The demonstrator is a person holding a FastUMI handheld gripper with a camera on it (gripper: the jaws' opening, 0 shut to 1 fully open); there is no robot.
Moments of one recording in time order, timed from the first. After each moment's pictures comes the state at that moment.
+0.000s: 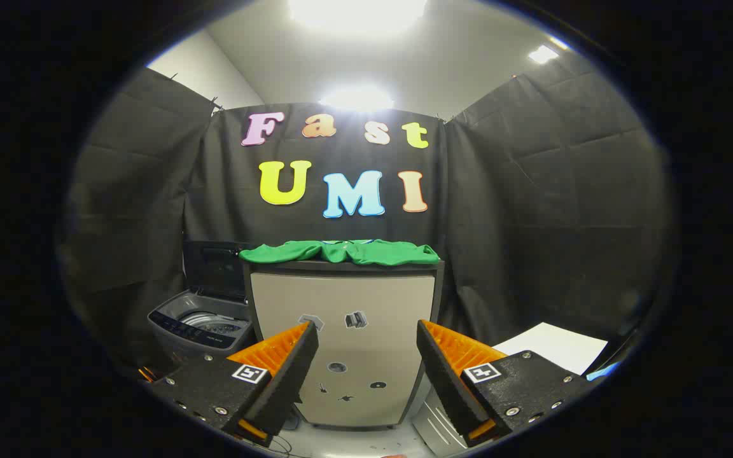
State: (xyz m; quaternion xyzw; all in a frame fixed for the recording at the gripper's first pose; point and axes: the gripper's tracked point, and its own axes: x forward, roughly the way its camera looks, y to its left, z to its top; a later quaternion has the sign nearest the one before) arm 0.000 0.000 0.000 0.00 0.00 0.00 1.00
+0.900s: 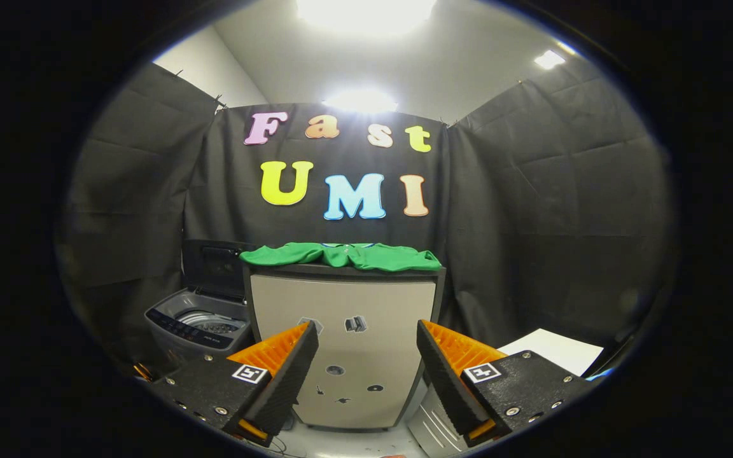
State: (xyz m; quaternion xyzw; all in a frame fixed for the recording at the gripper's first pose) arm 0.002 0.006 0.008 -0.02 -0.01 0.00 1.00
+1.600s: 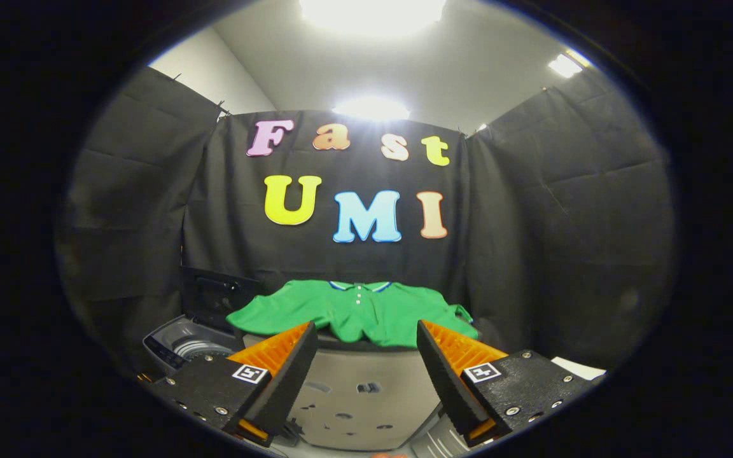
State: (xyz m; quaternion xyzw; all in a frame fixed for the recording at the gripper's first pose) arm 0.126 0.036 0.124 -0.04 -0.04 0.03 1.00
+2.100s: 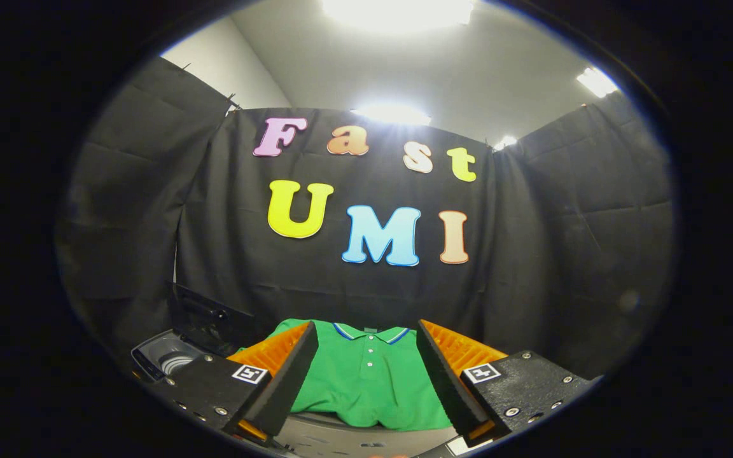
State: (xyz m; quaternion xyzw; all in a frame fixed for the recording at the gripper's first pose) arm 0.245 0.075 0.186 -0.06 -0.03 0.05 1.00
